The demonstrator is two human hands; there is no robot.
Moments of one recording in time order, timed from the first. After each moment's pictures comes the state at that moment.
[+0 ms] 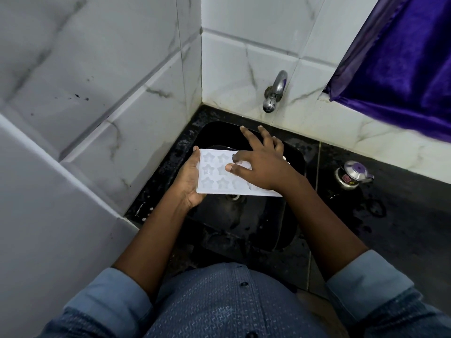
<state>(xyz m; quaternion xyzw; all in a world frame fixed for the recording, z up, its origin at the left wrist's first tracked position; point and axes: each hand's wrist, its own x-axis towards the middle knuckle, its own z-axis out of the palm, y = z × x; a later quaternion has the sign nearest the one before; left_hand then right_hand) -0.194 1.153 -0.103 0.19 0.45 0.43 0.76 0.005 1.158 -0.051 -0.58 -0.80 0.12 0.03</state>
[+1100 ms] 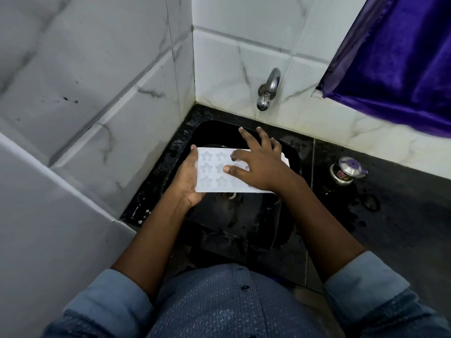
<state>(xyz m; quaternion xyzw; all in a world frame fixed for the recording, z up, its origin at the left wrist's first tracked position) -0.188 1.161 -0.107 0.19 0.44 0.42 0.77 0.010 1.158 -0.059 -0.60 -0.79 0.12 0.02</state>
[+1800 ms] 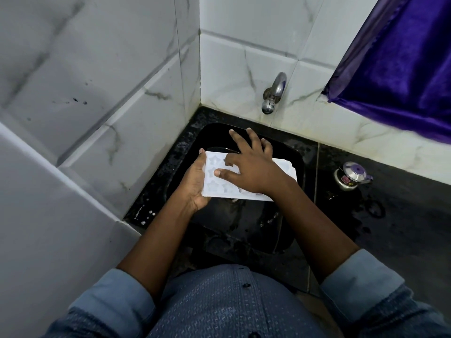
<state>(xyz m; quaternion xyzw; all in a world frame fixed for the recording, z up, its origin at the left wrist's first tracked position) -0.184 1.157 -0.103 0.18 0.43 0.41 0.79 -0.019 1.162 -0.057 -0.57 -0.81 0.10 0.02</state>
